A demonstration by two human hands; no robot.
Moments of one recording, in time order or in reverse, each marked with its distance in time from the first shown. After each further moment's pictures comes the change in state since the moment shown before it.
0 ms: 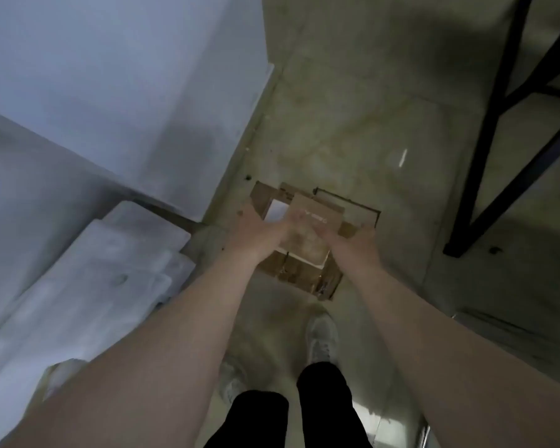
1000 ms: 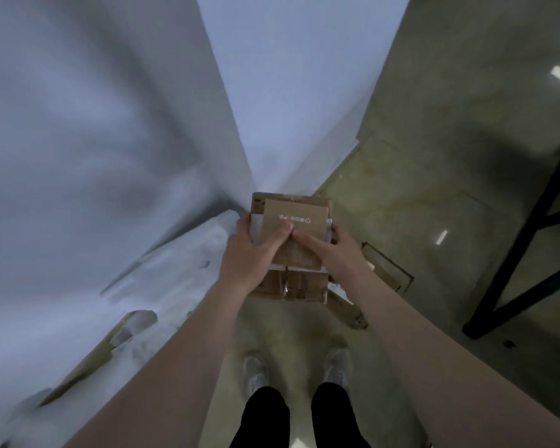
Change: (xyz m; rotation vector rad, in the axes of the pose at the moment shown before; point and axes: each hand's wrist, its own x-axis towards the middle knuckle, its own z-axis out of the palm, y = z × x) left_hand -0.194 -0.032 -0.207 -0.403 0.325 0.036; right_hand -0.229 -0.132 0.059 -0.066 -0.363 -0.409
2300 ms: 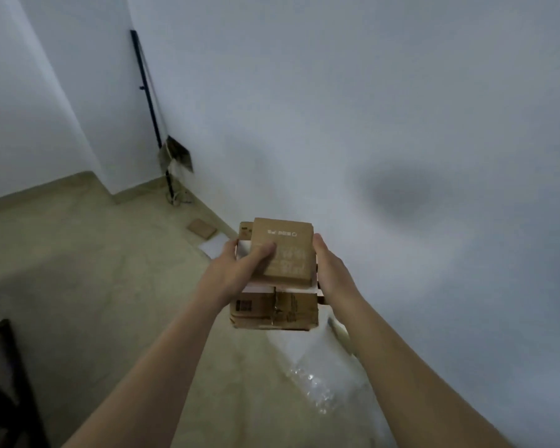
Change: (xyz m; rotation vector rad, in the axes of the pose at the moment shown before) left_hand -0.768 -0.372 -0.408 -0.761 1.310 -0.477; right_hand -0.712 0.079 0.540 -1.014 -1.212 -0.701
